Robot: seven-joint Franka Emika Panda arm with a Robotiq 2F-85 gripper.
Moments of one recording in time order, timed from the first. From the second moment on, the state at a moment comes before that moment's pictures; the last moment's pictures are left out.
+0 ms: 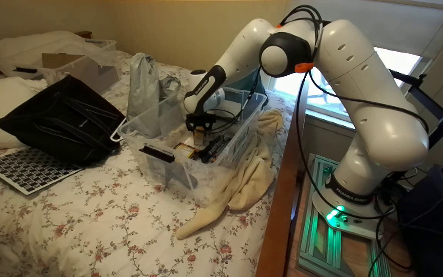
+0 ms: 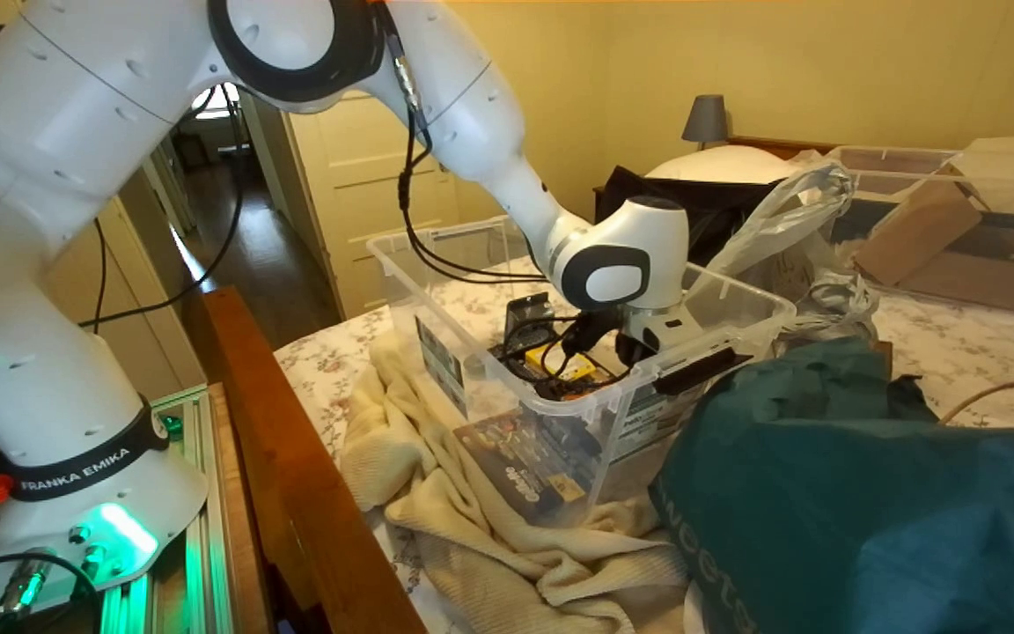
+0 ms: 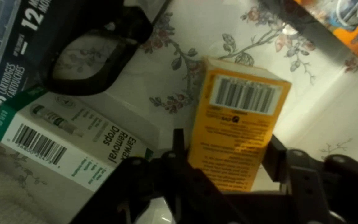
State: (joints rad) arm -0.08 0.91 -0.20 -1.63 0.16 2.52 0.69
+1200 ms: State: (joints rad) arm -0.04 0.82 -0.27 -1.70 0.16 2.60 0.73
